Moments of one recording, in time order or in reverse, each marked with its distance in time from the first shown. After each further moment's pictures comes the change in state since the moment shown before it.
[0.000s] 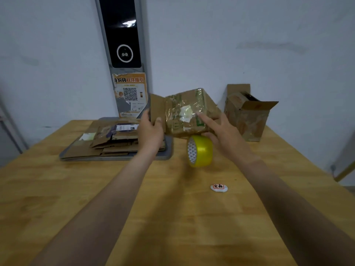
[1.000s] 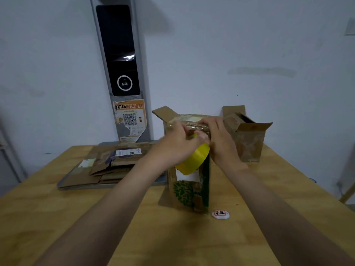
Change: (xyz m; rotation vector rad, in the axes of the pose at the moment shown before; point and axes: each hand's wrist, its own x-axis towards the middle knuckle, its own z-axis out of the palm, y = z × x) left_hand -0.029 0.108 0.008 0.498 -0.577 0.170; right_hand 0.048 -0.007 -0.010 0.206 0.315 0.085
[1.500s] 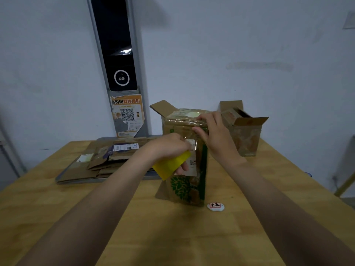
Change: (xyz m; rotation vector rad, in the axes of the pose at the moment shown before) left_hand 0.012 -0.010 0.007 -0.118 -0.460 -0.283; right_hand -0.005 0.008 -0.006 -0.061 0.031 -0.116
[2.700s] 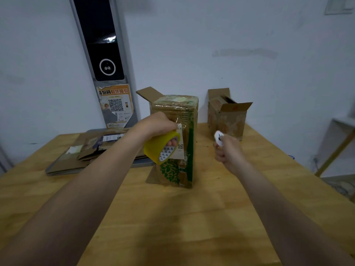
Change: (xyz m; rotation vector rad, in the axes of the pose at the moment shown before) left_hand 0.014 0.008 -0.003 0.104 0.179 0.019; right_hand -0.078 0.028 -0.039 0.893 0.084 1.239
